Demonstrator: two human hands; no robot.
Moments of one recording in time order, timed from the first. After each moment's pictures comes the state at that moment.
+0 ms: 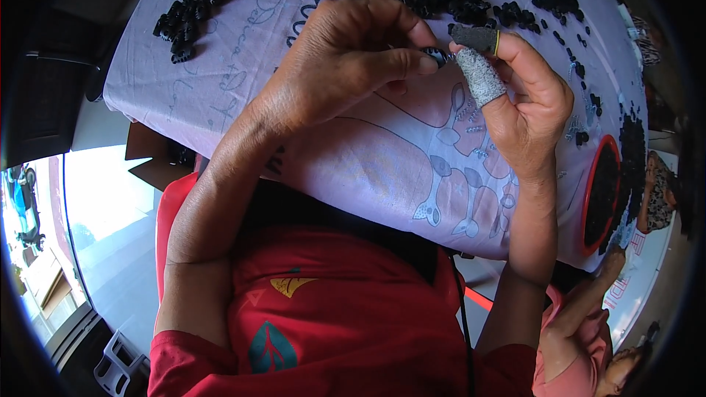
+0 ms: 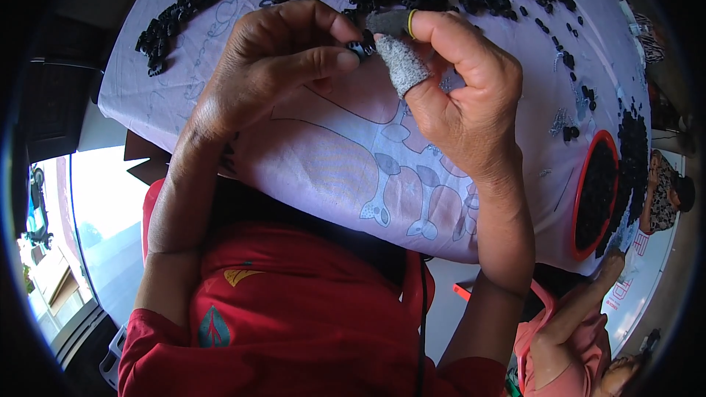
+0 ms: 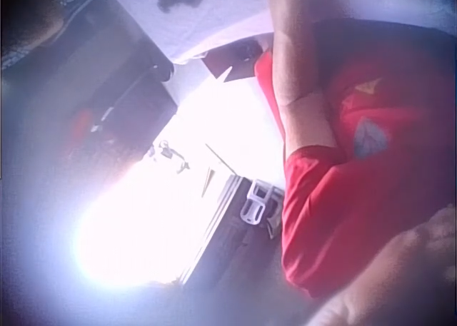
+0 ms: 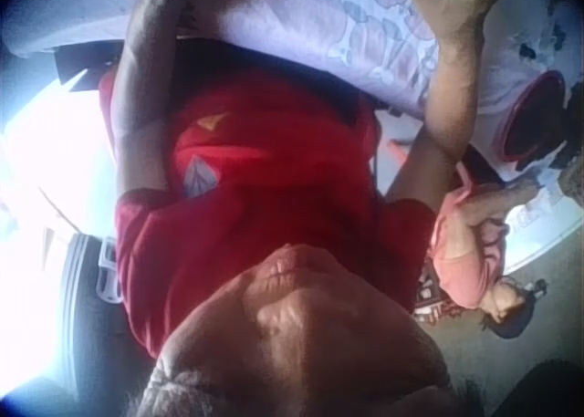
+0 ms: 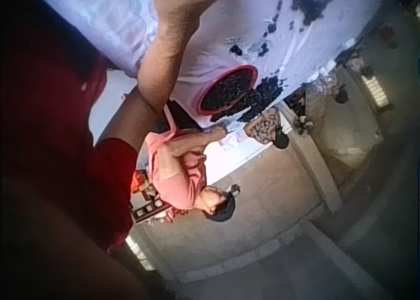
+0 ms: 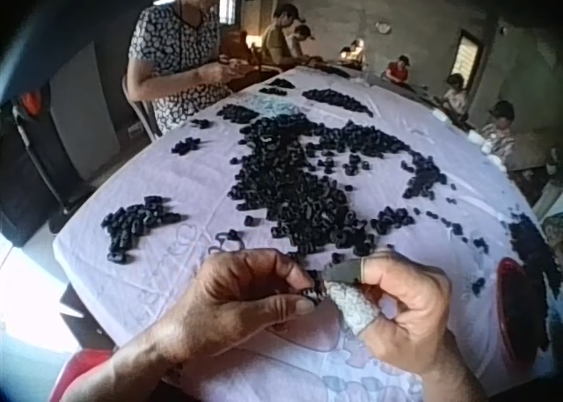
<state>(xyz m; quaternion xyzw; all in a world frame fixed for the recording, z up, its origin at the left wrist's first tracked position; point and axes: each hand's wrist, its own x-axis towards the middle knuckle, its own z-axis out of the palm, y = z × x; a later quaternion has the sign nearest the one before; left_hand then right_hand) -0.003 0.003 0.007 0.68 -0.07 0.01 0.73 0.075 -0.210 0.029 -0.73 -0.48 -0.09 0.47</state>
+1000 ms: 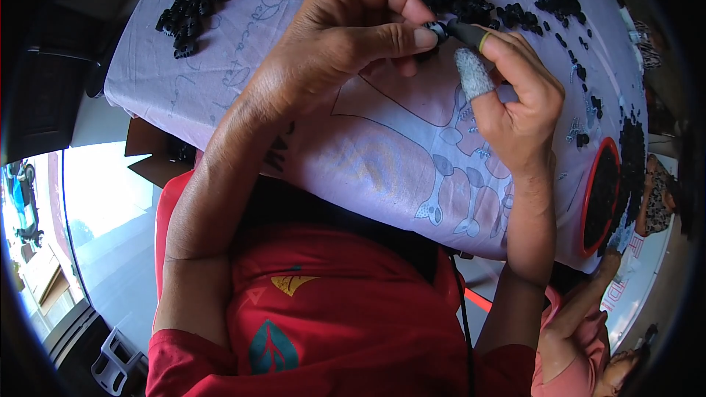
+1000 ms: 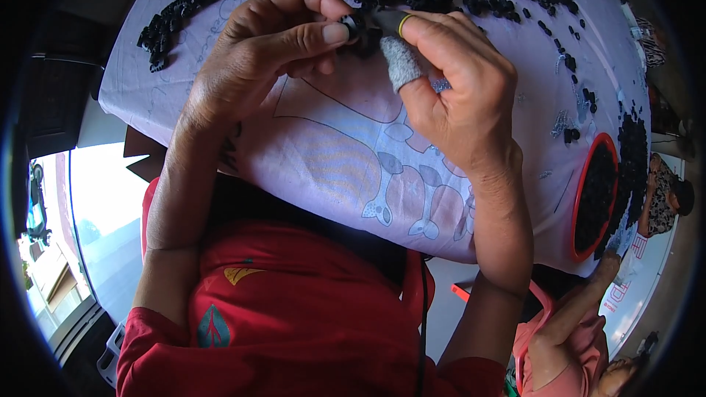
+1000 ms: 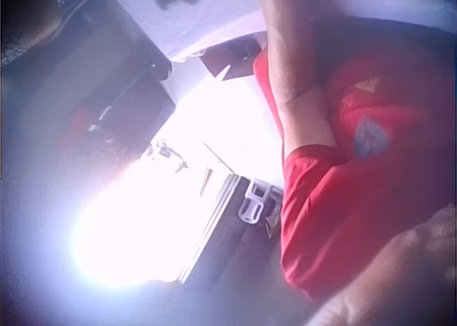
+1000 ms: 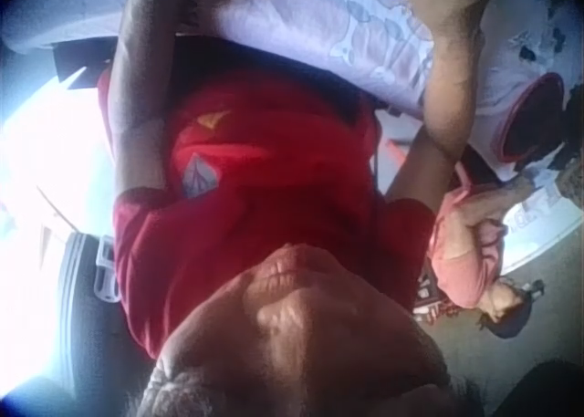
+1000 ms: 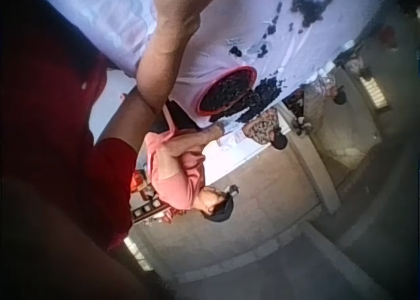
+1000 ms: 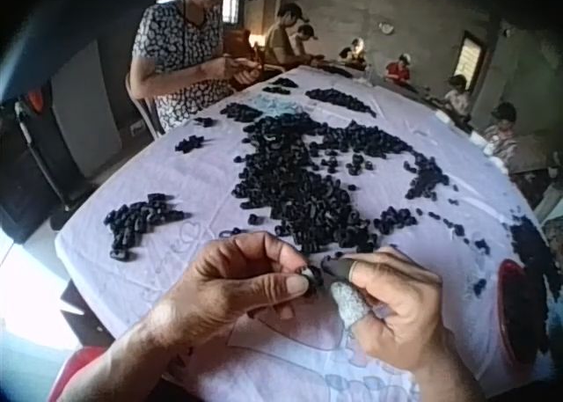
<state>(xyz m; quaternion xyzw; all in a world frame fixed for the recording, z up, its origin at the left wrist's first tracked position) -0.001 0.011 0.012 0.61 -0.03 -0.01 0.79 0.075 -0.206 0.032 -0.75 -0.52 -0.16 0.37</state>
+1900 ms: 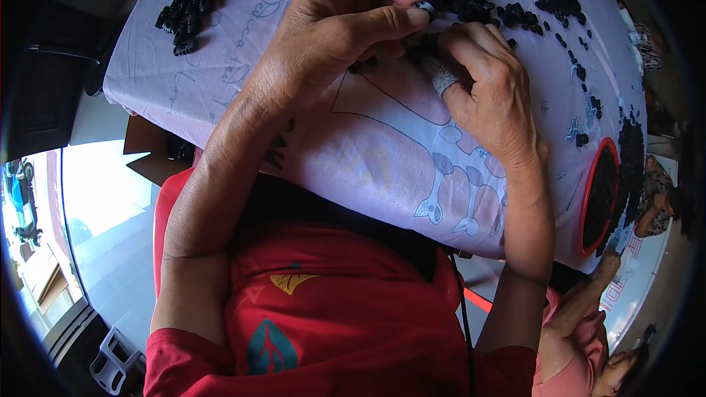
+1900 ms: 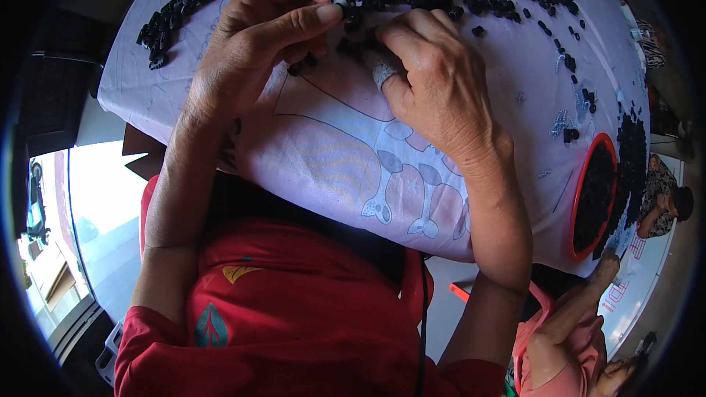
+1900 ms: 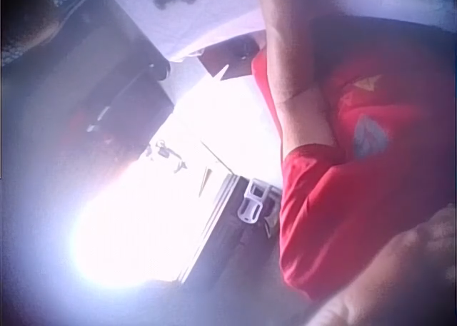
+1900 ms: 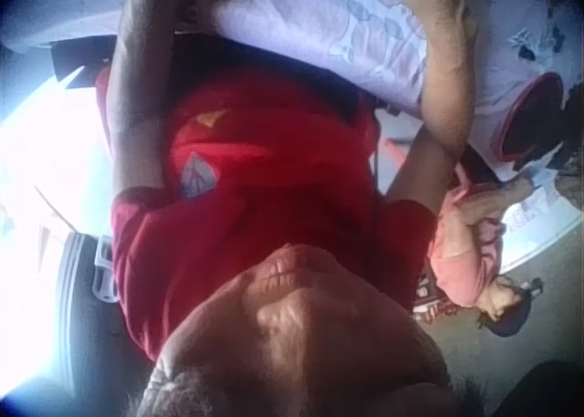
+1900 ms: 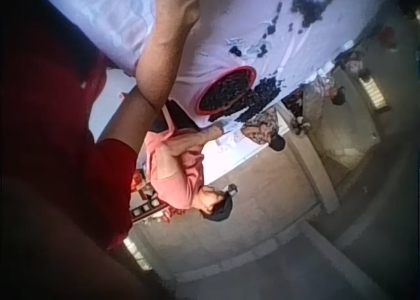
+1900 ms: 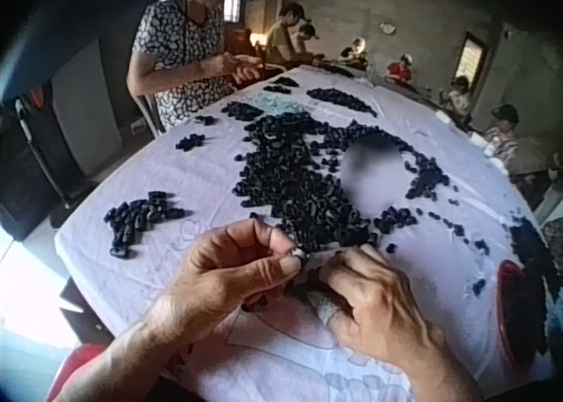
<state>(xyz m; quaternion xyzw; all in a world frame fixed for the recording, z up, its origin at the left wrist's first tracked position) 0.001 0.011 0.008 0.63 -0.02 0.07 0.78 0.081 -0.195 0.018 -0.82 -0.52 -0.13 0.19</state>
